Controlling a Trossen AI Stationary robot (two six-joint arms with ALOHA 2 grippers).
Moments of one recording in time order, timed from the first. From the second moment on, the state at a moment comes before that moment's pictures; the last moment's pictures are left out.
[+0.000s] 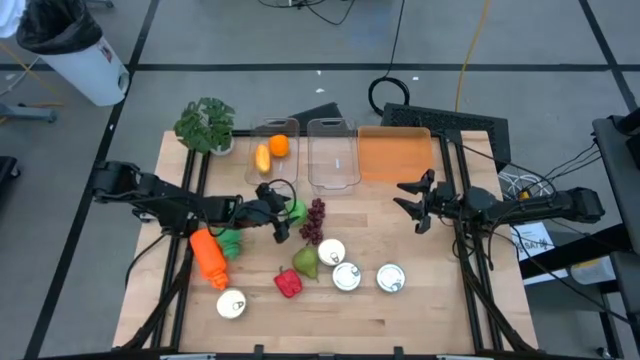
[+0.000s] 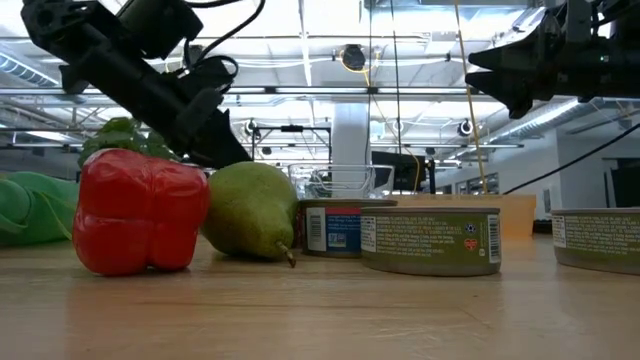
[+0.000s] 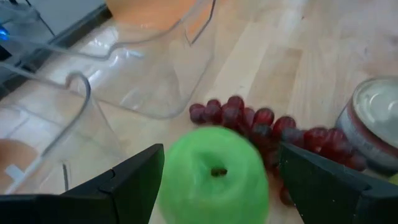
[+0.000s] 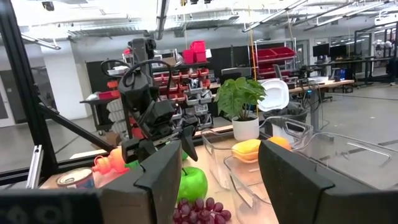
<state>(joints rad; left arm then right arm) -0.08 1.39 0.50 0.28 -0.42 -0.25 0.00 0.48 0.01 0.66 0.23 0.09</state>
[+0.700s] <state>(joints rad) -0.05 1.39 0.50 0.26 -0.42 -0.29 0.00 0.48 0.01 0.66 0.20 0.14</state>
